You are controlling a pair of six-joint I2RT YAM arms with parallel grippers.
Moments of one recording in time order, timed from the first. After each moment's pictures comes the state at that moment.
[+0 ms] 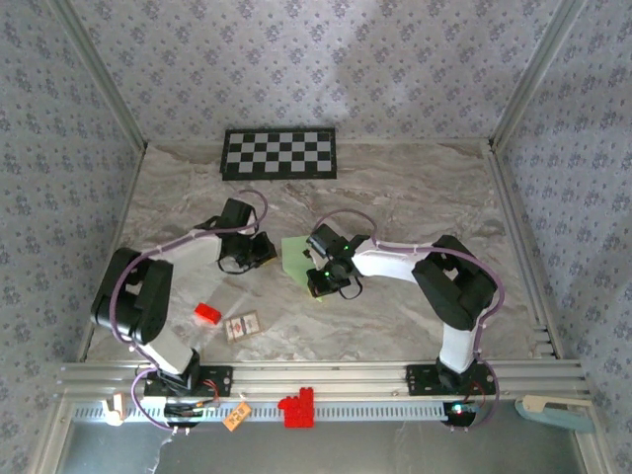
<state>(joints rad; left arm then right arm) -0.40 1.58 0.86 -0.34 0.38 -0.79 0.83 1.83 1.07 -0.46 -0.28 0.43</state>
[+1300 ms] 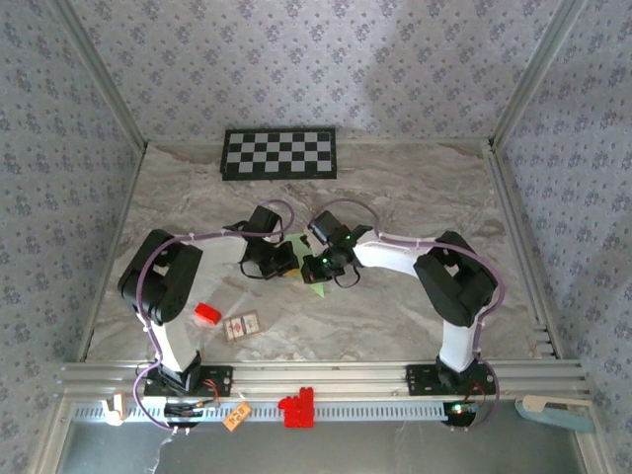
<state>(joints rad) -0.52 1.78 0.92 -0.28 0.45 -0.84 0.78 1.85 1.15 -0.40 -0.38 0.45</state>
